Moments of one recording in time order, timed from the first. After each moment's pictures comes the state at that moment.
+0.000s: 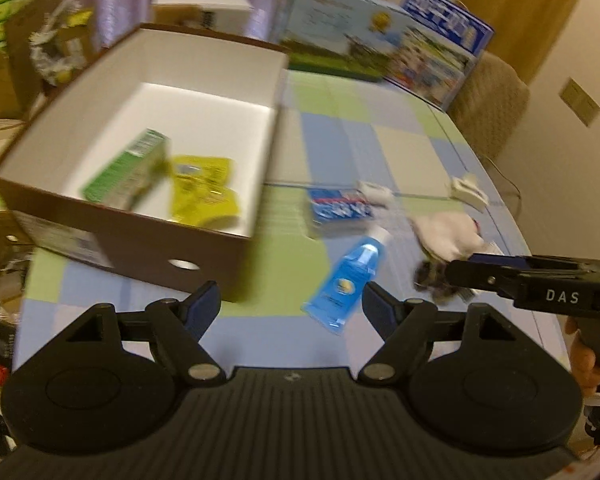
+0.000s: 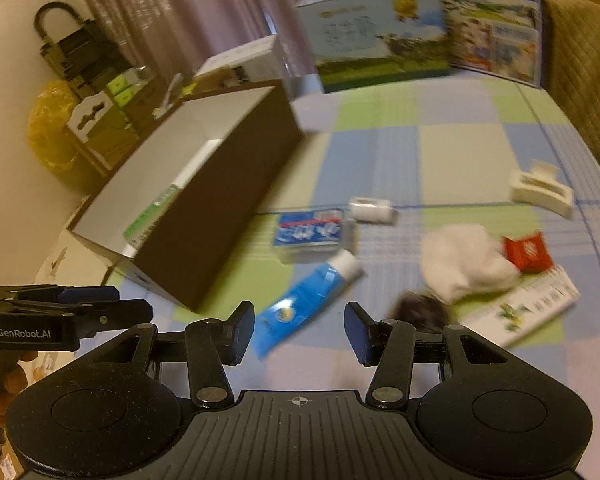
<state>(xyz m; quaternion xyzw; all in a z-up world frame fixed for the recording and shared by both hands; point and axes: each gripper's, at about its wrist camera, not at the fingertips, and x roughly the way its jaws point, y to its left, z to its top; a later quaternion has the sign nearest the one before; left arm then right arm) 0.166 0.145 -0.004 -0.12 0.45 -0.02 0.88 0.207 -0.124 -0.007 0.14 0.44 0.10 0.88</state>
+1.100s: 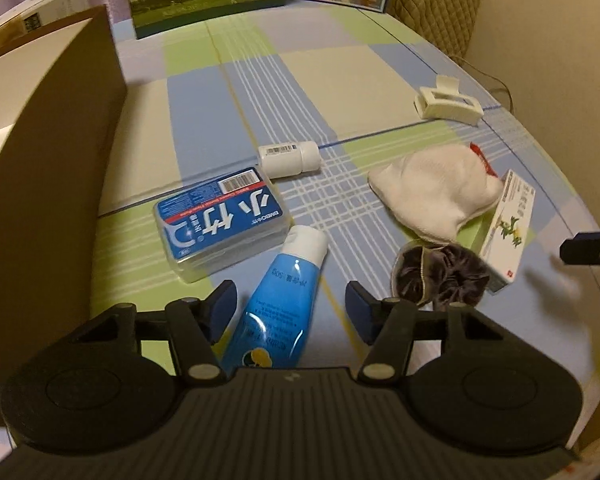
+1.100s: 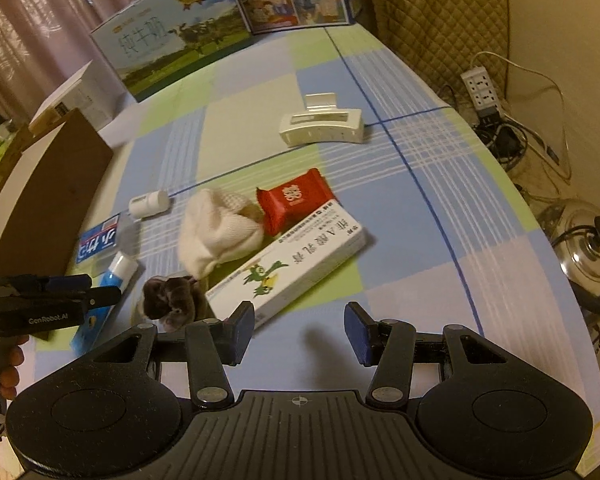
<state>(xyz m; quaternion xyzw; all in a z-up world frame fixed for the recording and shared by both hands) 0.290 0.031 -0.104 0.02 0.50 -0.10 0.86 0.181 -0.270 -0.051 0.20 0.47 -0.07 0.86</state>
